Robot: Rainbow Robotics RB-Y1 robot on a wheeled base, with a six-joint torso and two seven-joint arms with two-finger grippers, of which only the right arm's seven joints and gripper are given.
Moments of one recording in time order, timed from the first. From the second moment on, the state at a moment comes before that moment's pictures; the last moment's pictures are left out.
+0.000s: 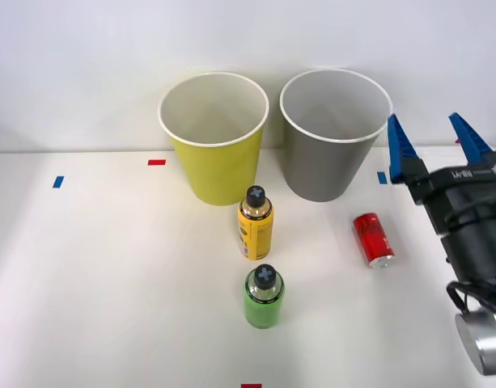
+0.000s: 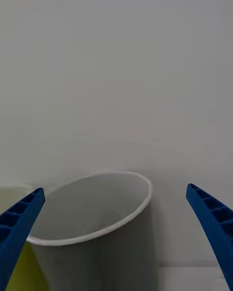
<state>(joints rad) 0.26 -0.37 0.03 -2.08 0.03 -0.20 0.98</state>
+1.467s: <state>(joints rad) 0.68 -0.09 -0.02 -2.01 0.21 -0.33 1.05</state>
